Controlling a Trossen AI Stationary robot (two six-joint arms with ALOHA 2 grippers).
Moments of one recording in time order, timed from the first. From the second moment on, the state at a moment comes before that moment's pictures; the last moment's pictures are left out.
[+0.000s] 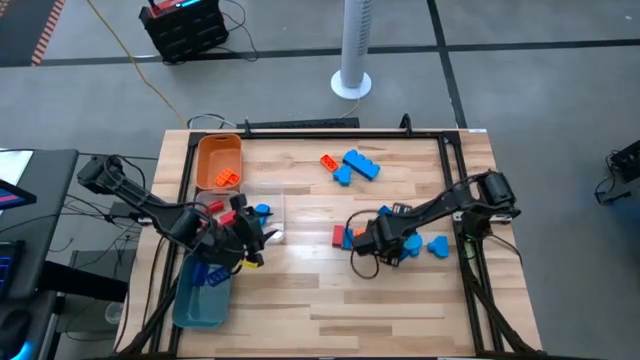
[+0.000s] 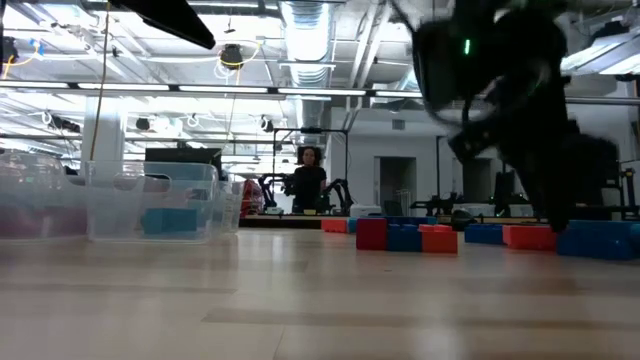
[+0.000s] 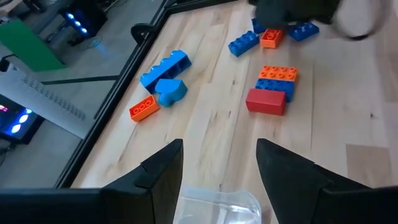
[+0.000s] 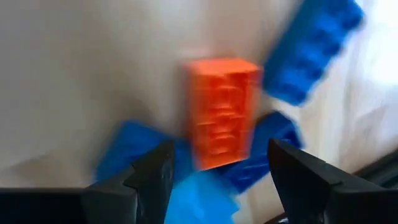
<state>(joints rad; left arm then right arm) -0.51 1.18 0.97 -0.56 -0.87 -0.29 0.21 1.80 1.11 -1.22 0.21 0.57</state>
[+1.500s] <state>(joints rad) -0.51 1.18 0.97 -0.61 -0.87 -0.30 0.17 1.48 0.87 -0.75 0.26 0.45</state>
